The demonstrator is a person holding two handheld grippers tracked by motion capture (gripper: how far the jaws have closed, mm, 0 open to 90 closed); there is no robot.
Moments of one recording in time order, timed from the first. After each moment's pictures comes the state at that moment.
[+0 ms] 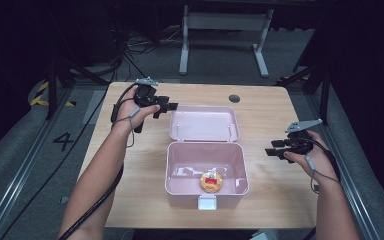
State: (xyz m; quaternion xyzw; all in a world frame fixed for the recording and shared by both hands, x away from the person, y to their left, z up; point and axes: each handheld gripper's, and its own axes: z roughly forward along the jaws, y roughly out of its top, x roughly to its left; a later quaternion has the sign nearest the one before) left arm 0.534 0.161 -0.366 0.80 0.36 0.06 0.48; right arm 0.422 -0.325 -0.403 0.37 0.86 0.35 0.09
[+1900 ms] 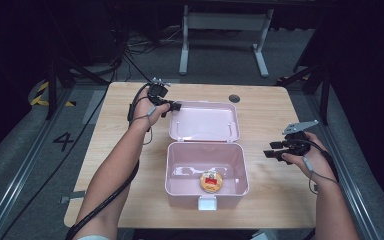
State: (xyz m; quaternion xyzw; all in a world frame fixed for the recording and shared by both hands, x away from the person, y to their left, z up) left arm 0.553 0.133 -0.377 0.82 0.40 0.06 0.40; right arm 0.422 -0.321 -0.408 0.36 0.87 0.33 0.09
